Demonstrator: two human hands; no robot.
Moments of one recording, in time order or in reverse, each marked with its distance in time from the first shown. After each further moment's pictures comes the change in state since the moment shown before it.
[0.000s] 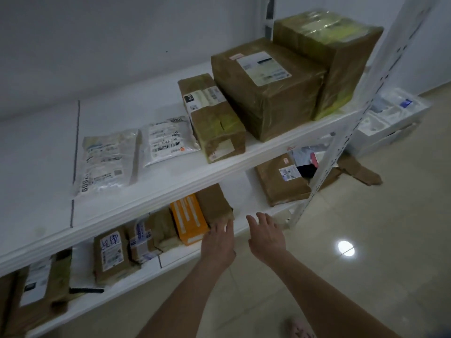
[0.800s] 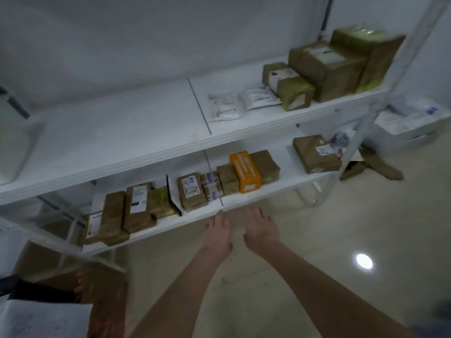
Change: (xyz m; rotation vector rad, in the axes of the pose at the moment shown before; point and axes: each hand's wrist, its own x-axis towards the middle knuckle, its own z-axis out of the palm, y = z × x) left_hand -0.351 -0.147 0.031 -0.052 0.016 -0.128; right_hand -0.284 -0.242 0.056 -0.064 -0.007 -0.163
